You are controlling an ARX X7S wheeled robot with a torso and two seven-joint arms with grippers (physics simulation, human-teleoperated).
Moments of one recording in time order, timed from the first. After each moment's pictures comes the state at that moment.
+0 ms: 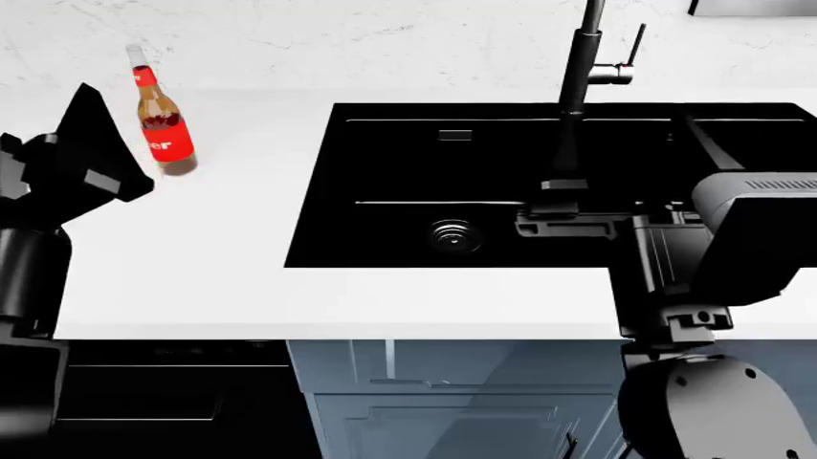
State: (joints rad) left arm -0.43 -0.37 -0.35 0.69 -1.05 -0.62 -0.47; right arm 0.47 0.08 -0.01 -0.82 0.12 0.80 0.09
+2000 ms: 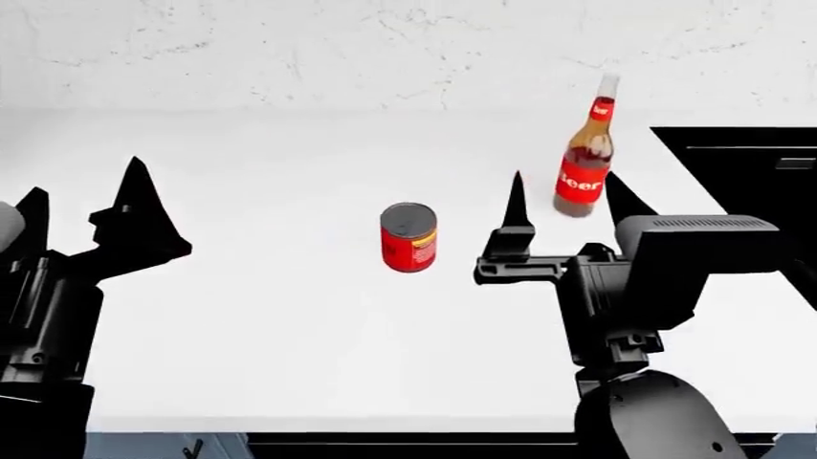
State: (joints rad) left arm -0.27 -0.43 -0.26 0.70 -0.87 -0.59 -0.42; right arm 0.37 0.13 -0.11 -0.68 0.25 0.69 0.22
